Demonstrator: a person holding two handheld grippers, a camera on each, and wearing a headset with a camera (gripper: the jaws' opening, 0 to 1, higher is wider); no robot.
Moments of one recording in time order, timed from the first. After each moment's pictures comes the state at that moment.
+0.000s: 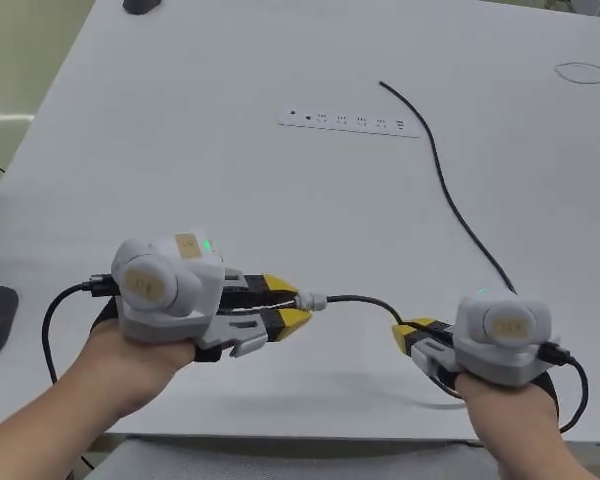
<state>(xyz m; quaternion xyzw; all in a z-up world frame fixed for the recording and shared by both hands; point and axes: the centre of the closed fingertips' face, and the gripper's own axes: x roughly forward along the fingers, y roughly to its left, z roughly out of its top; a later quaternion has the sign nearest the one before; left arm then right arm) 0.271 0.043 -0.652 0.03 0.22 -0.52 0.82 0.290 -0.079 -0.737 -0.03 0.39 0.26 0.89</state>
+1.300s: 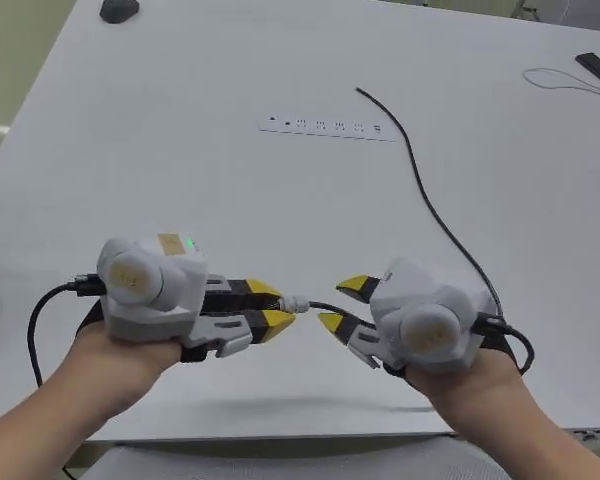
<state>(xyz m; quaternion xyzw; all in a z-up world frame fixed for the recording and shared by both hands) 0.267 0.044 -0.657 0.00 0.24 -0.52 0.82 0.281 0.017 -0.669 -0.28 0.26 0.42 0.82</state>
